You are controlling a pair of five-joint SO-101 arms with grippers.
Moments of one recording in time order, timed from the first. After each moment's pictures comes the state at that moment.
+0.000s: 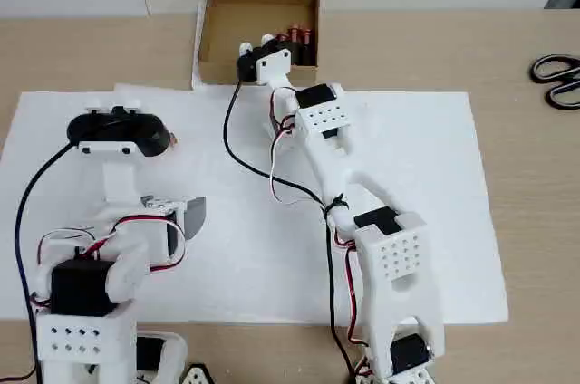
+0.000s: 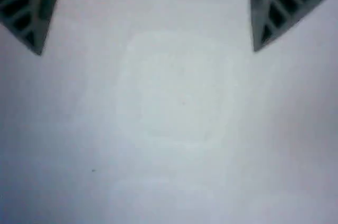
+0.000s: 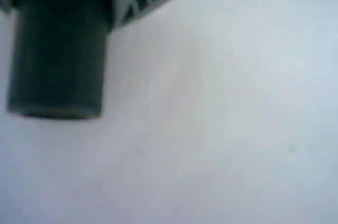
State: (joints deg) left arm -1.7 -59.9 39.7 86.4 7.3; right arm -22.9 39.9 -26.0 61.9 10.1
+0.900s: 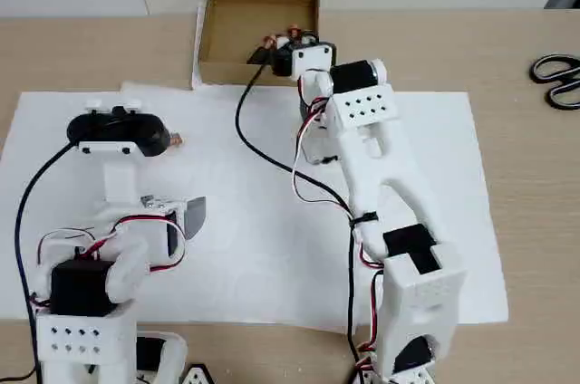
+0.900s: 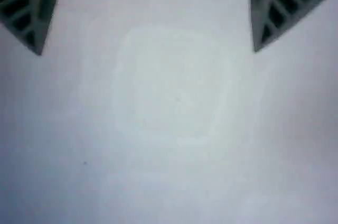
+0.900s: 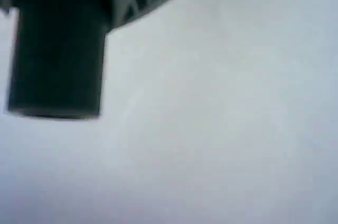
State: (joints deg) left arm -1.7 -59.9 39.7 86.4 7.3; right arm -19.3 21.9 -22.3 91.5 5.8
